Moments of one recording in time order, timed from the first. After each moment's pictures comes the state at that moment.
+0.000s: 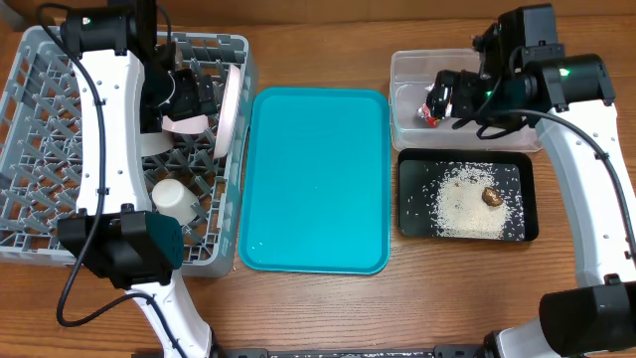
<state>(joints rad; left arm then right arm) 0.08 2.06 2.27 -1.68 0.09 -0.16 0.11 1.69 1.77 -1.20 -0.20 0.26</state>
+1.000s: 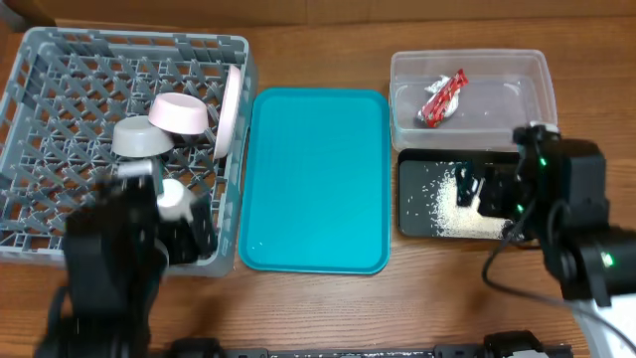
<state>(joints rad) 0.01 0.72 1.15 -1.11 0.00 -0.15 0.11 0.95 1.09 -0.95 -0.09 0.28</state>
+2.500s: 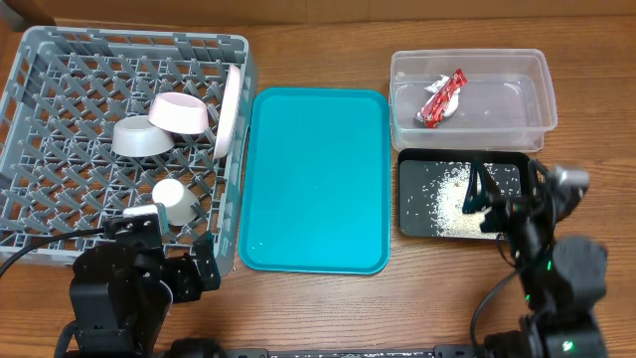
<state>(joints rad) 0.01 0.60 1.08 -1.21 0.00 -0.15 0.11 0.47 0.48 -0.12 0.00 0.28</state>
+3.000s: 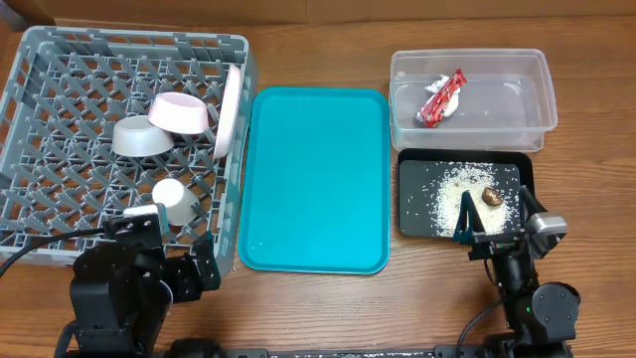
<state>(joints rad) 0.01 0.60 1.08 -1.21 0.00 -0.15 0.11 0.11 0.10 0.07 -0.02 0.19</state>
